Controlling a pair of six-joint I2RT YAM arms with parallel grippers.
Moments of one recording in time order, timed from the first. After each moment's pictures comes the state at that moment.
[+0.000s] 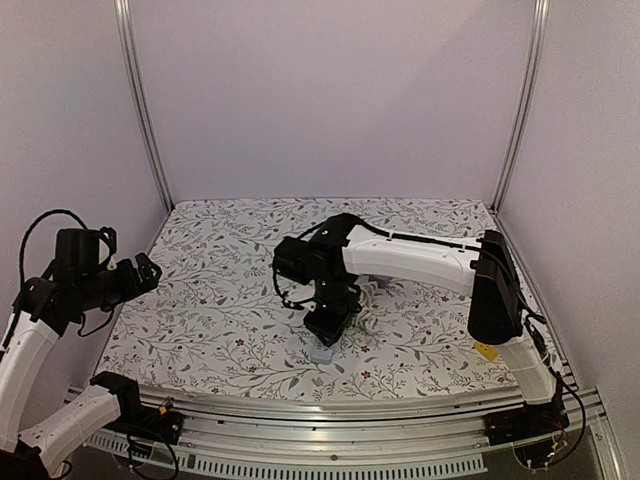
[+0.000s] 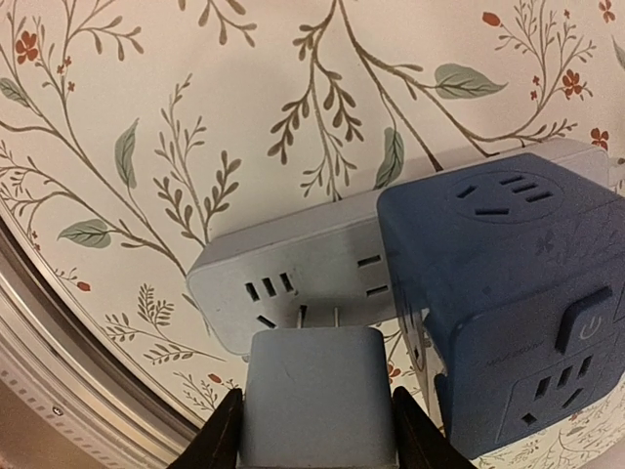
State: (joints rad) left arm -0.12 0.62 0.74 -0.81 -0.05 -0.51; right arm 1.10 2.33 2.15 -1.37 0.04 0.06
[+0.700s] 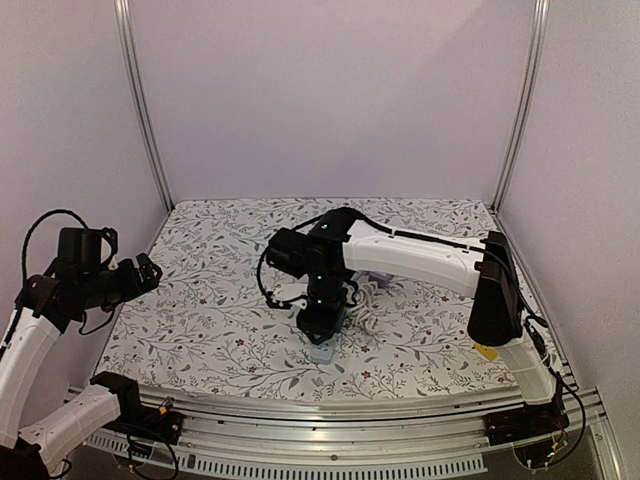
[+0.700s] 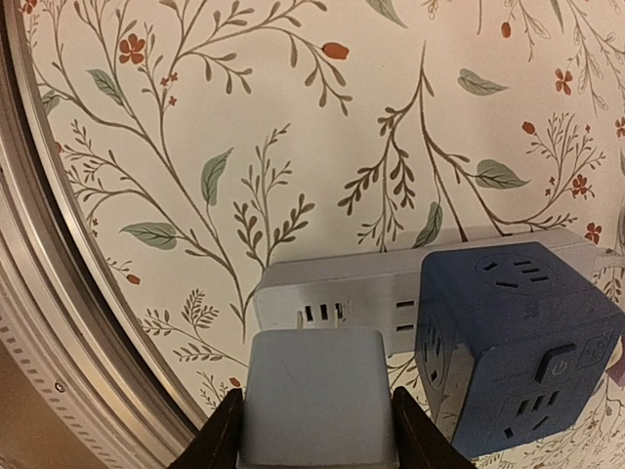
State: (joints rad) left arm -0.12 0.65 0.74 -0.81 -0.05 -0.51; right arm 1.12 2.33 2.22 -1.35 -0.02 -0.11
